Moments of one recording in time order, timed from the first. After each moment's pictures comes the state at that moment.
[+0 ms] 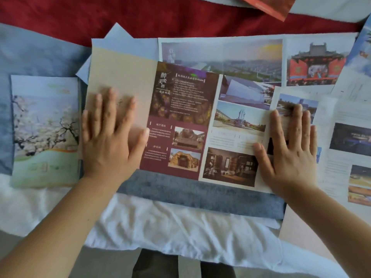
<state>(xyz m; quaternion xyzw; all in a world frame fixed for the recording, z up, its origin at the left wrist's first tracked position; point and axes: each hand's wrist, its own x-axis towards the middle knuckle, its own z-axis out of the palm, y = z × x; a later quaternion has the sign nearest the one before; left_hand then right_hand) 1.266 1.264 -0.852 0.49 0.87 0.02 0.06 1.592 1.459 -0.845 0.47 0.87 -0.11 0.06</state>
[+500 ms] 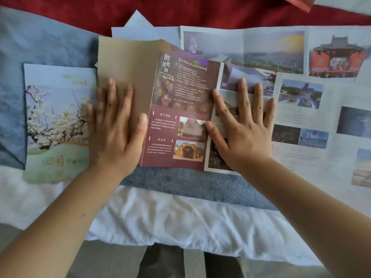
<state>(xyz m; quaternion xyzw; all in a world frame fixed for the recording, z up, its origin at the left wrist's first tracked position) 1.244 1.254 -0.841 0.42 0.88 0.15 0.17 1.467 1.418 -0.849 0.40 0.91 -0.10 0.06</state>
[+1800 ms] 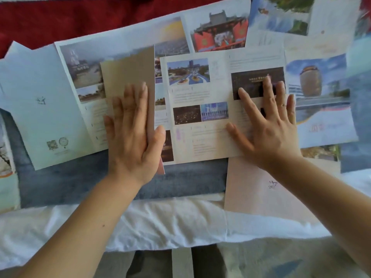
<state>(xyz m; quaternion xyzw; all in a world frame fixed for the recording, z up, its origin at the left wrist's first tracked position) 1.419 1.365 -0.811 0.51 0.80 0.19 0.25 1.685 1.490 -0.841 0.50 0.86 -0.10 0.01</state>
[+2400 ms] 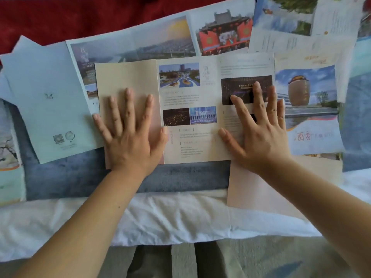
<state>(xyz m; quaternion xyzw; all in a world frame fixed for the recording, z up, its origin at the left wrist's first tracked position) 1.409 1.347 -0.855 0.54 0.84 -0.03 0.10 1.672 1.472 -0.842 0.49 0.87 -0.11 0.02</state>
